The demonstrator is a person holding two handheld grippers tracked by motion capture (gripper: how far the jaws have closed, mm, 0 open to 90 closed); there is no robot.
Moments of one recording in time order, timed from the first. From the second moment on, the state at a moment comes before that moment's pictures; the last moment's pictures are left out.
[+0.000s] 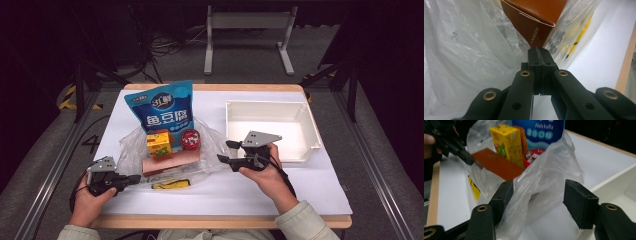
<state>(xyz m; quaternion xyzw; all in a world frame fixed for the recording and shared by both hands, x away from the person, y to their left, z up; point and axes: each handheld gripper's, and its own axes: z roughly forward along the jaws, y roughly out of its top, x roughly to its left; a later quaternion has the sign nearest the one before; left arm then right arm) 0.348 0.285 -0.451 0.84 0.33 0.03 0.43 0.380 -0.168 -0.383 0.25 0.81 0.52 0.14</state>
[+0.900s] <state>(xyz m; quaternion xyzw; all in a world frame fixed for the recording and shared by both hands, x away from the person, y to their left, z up) 0.347 0.286 -0.449 0.84 0.33 0.03 0.44 0.367 -0.126 -0.349 0.16 0.79 0.58 0.13</state>
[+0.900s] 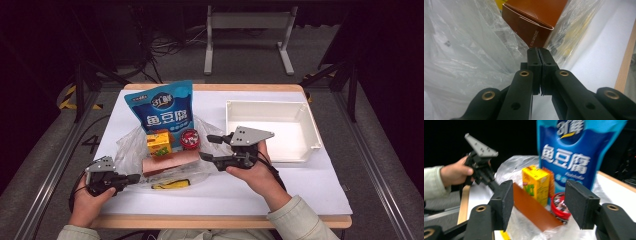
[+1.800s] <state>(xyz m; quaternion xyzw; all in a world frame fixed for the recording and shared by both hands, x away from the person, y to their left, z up) 0.347 0.289 -0.448 0.83 0.33 0.04 0.44 0.396 -0.111 -0.401 0.23 0.86 0.45 0.12</state>
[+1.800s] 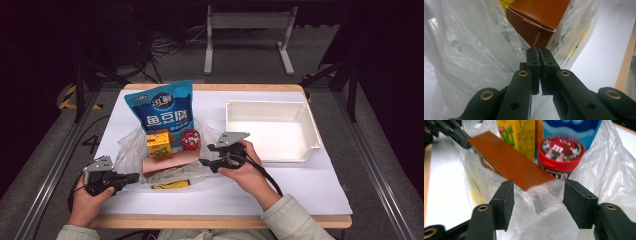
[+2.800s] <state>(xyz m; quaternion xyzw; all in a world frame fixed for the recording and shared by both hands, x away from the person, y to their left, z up) 0.351 0.289 -0.451 0.83 0.35 0.04 0.43 0.385 -0.126 -0.419 0.22 0.92 0.32 0.07</state>
